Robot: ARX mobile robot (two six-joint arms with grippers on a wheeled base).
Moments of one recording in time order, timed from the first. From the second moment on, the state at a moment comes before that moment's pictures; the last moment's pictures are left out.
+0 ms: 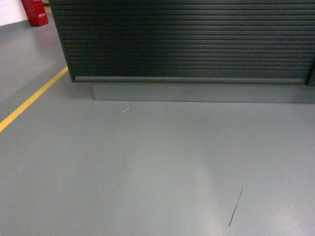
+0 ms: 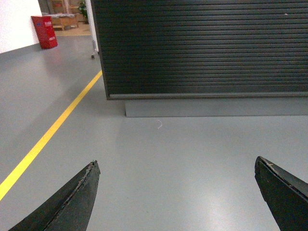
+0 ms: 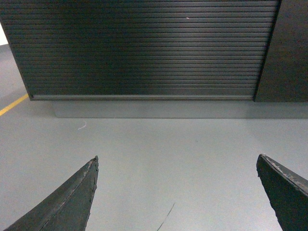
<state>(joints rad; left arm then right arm) 0.00 0.01 0.01 0.00 0.00 0.00 0.00 0.01 0.01 0.00 0.00 0.00</state>
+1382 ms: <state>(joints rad) 0.00 0.01 0.01 -0.01 0.00 0.00 0.00 0.01 0.01 -0.01 0.00 0.00</state>
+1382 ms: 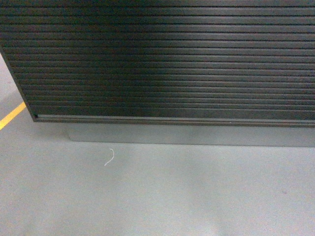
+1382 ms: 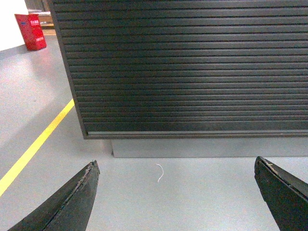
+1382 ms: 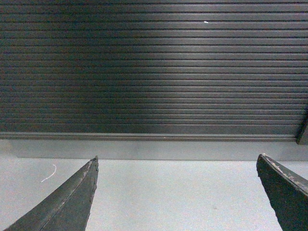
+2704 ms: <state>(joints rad) 0.00 0.01 0.01 0.00 0.00 0.00 0.00 0.01 0.01 0.00 0.00 0.00</state>
